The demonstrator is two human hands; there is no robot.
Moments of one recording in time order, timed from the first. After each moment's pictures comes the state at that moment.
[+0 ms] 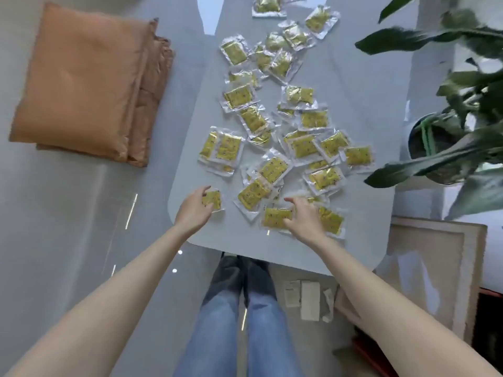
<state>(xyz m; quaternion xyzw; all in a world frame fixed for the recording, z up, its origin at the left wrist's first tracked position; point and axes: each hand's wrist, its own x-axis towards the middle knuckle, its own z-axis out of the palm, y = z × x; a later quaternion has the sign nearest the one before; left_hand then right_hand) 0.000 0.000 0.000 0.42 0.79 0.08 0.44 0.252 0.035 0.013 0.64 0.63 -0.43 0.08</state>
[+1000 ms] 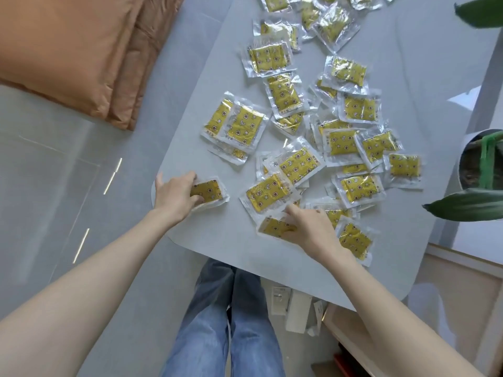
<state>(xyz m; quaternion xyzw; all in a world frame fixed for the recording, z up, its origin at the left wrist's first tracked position) -0.052 0.007 -0.120 0.51 0.80 -0.05 0.31 0.227 0.056 -0.073 0.49 0.80 -0.27 0.22</state>
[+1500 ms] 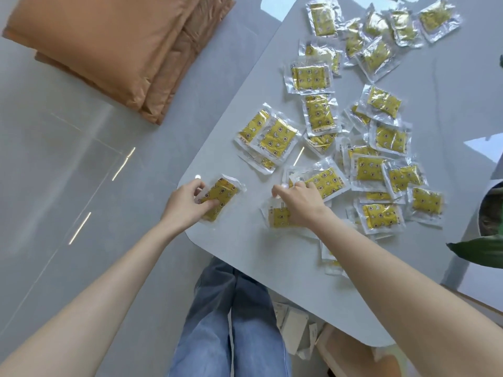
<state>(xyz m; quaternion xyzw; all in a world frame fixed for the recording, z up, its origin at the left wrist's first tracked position) -0.064 -0.027 -0.080 0.30 0.82 0.18 0.45 0.141 0.114 -0.107 0.30 0.88 -0.12 0.35</state>
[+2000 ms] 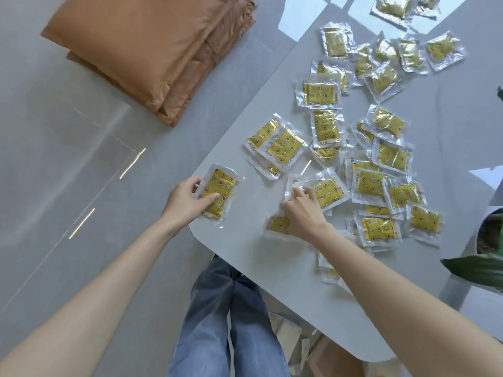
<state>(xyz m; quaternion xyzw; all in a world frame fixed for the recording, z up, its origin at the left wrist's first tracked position) -0.061 -0.039 -0.058 0.21 0.82 0.29 0.45 0.148 0.100 -0.094 0.27 0.91 -0.09 0.29</state>
